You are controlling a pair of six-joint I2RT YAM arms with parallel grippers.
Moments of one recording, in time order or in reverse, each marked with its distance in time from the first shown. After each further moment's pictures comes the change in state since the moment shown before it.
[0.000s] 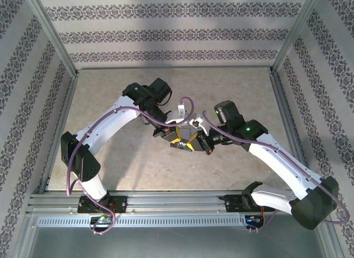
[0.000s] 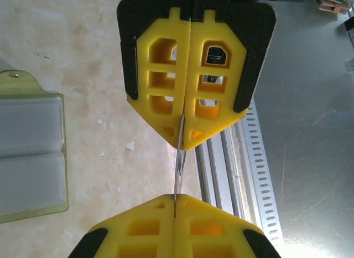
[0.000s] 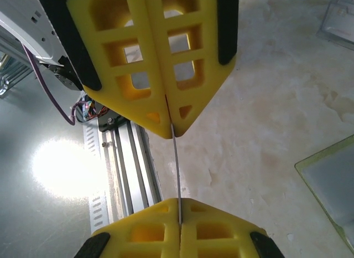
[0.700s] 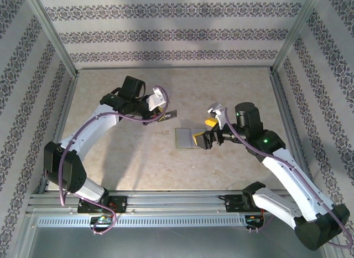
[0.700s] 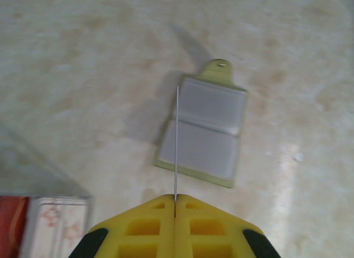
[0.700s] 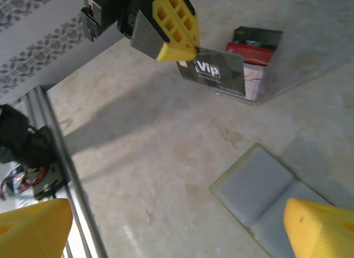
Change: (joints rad) left arm 0.261 -0.185 -0.382 0.662 -0.222 -0.209; right arm -0.126 -0.216 -0.097 0.186 0.203 0.172
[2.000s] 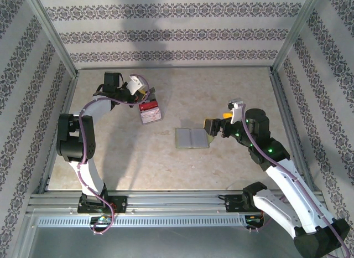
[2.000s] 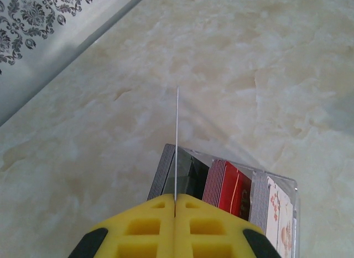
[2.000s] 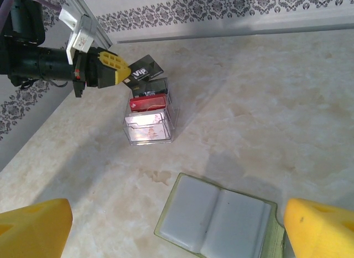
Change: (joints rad) left arm 0.329 0.330 -0.027 0.518 0.071 0.066; right arm -0.067 -0.119 -0.119 0.166 0.304 0.298
